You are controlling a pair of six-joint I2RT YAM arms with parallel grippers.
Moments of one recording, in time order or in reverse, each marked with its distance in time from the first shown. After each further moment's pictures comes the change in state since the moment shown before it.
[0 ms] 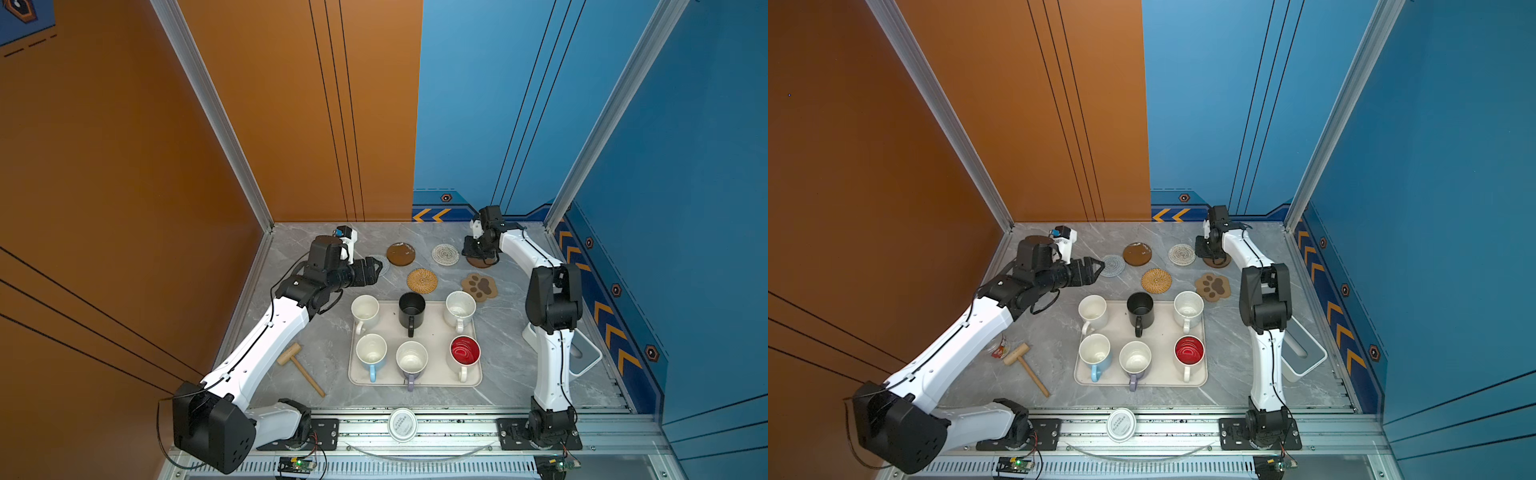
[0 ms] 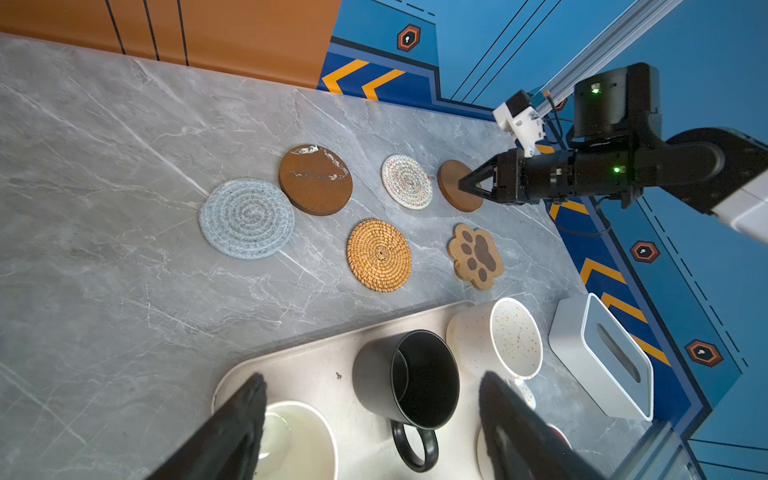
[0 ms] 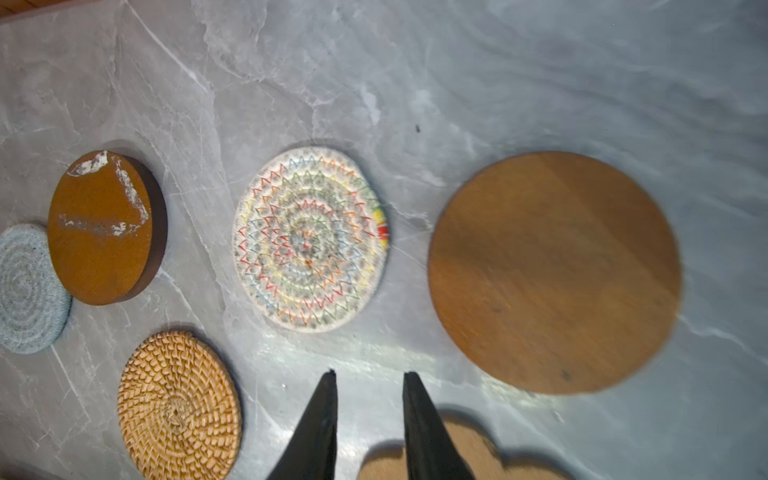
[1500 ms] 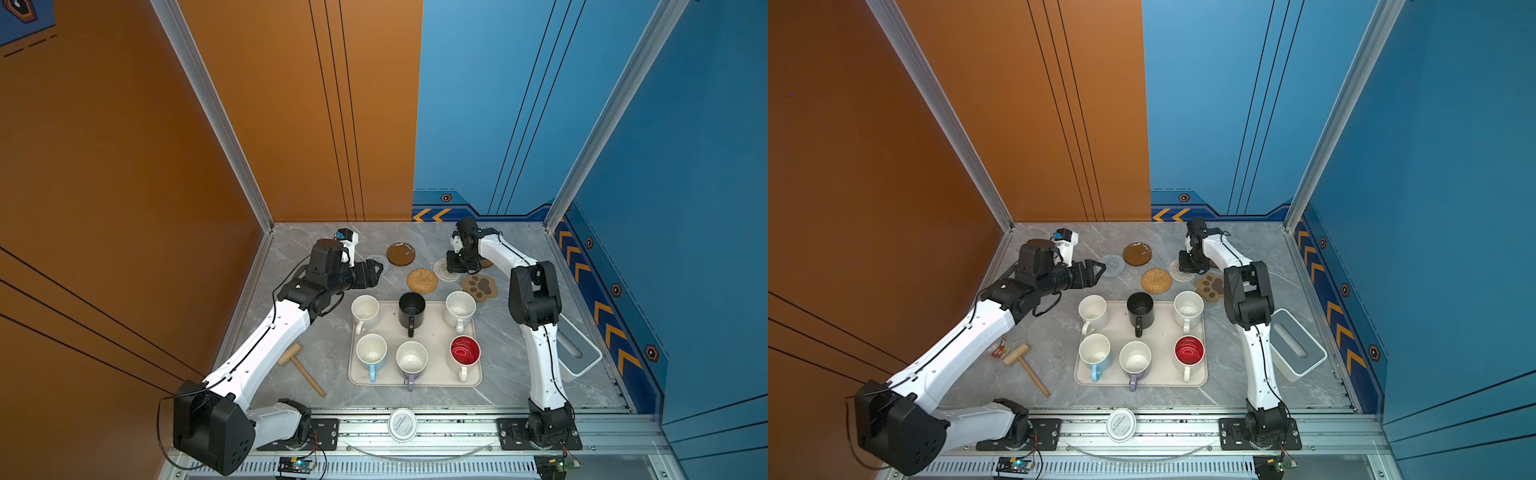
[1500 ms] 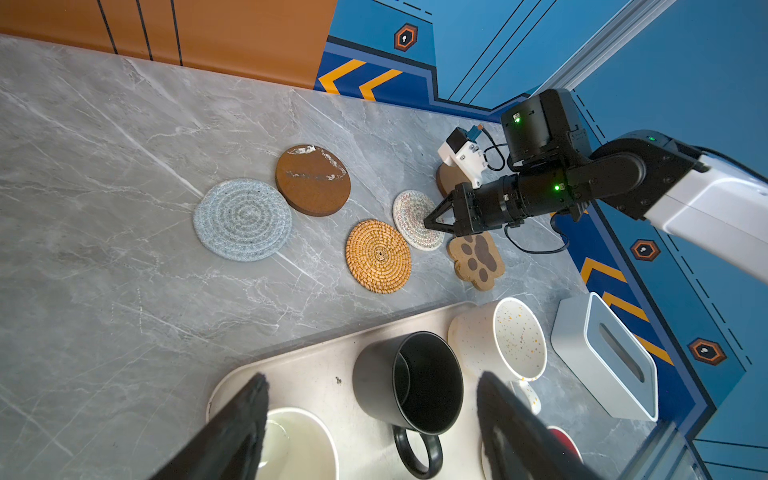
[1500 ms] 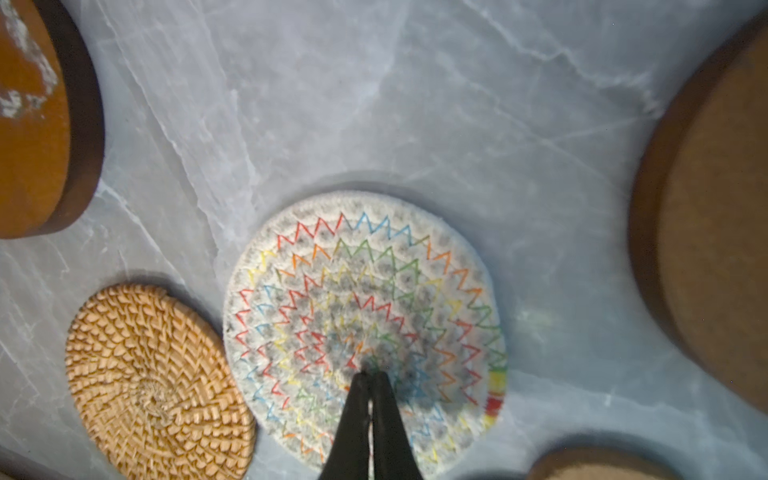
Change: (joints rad) left arm -0.002 -0.015 -0.053 0.060 0.004 0.000; right arm 0.098 0.061 -0.010 -0.130 0.018 0.012
